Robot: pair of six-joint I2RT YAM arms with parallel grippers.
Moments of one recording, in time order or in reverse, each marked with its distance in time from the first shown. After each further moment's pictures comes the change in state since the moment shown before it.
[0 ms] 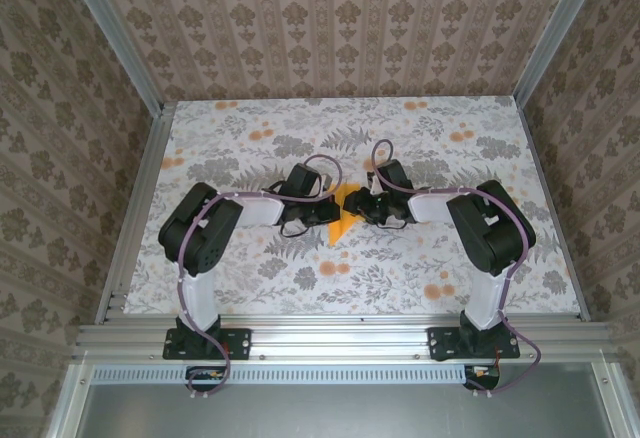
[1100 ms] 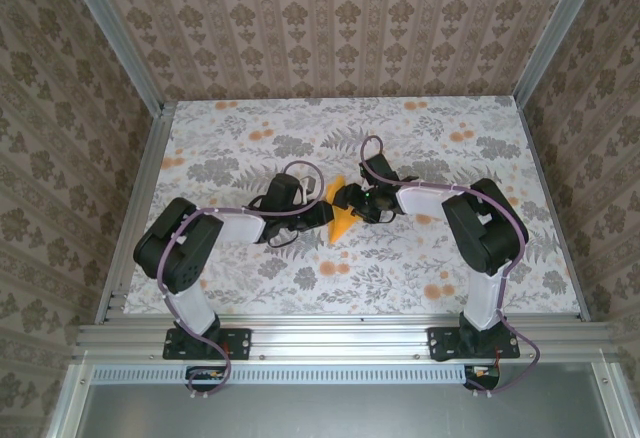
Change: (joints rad) left arm 0.029 -0.172 -0.250 0.265 0.005 -0.105; right arm 0.057 0.034 0.145 -0.233 0.151 0.054
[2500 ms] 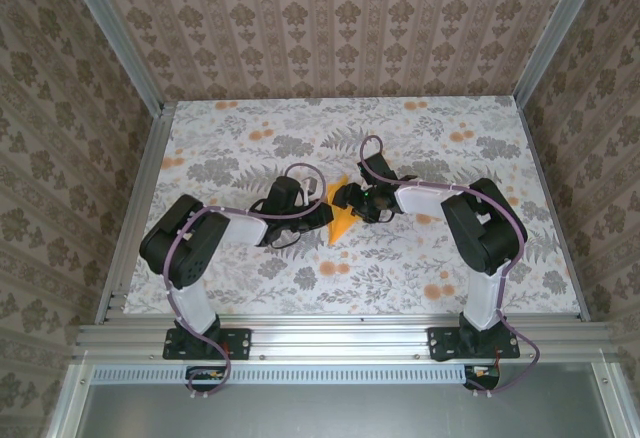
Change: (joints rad) left arm -0.008 0.042 -0.025 0.119 0.006 -0.030; right arm 0.006 0.006 0.014 -0.022 0.021 0.023
